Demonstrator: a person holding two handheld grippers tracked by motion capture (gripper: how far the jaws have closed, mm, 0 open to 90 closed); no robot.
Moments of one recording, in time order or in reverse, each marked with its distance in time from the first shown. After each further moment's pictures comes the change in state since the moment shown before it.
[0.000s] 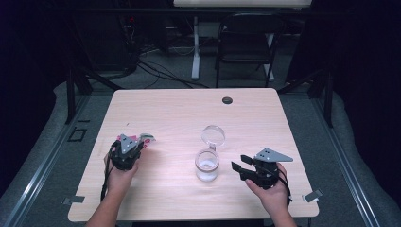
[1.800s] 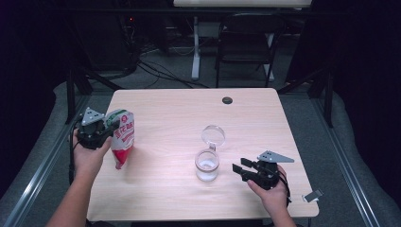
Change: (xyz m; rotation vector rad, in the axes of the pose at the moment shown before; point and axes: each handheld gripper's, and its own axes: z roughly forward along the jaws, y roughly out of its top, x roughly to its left) left arm 0.065 0.072 -0.062 -0.026 -0.044 -0.088; right arm -0.017 -0.019 0.010 0.007 0.057 0.089
